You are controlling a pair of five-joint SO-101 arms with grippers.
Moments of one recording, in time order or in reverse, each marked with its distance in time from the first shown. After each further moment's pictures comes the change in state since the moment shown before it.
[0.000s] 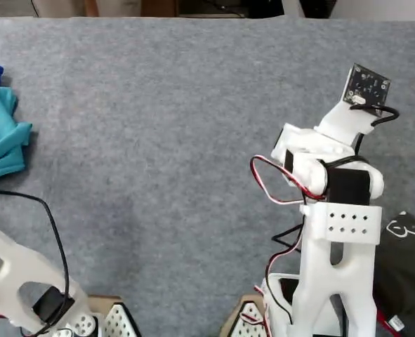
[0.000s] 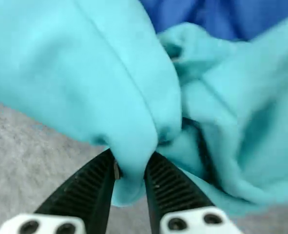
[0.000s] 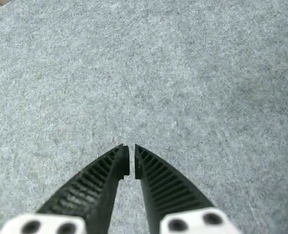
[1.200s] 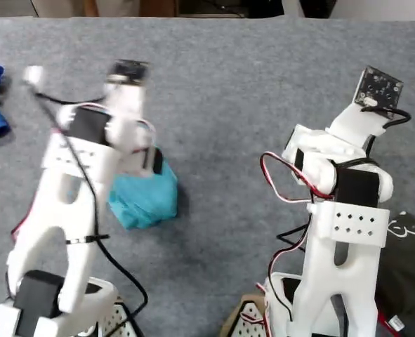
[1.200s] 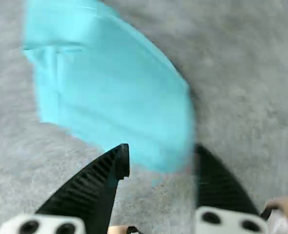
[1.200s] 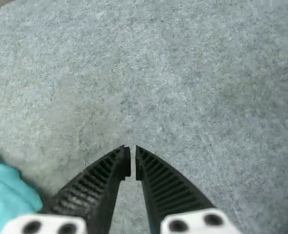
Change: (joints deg) left arm 60.6 -52.6 41.8 15.6 11.8; right arm 3.2 0.0 0.0 0.0 3.6
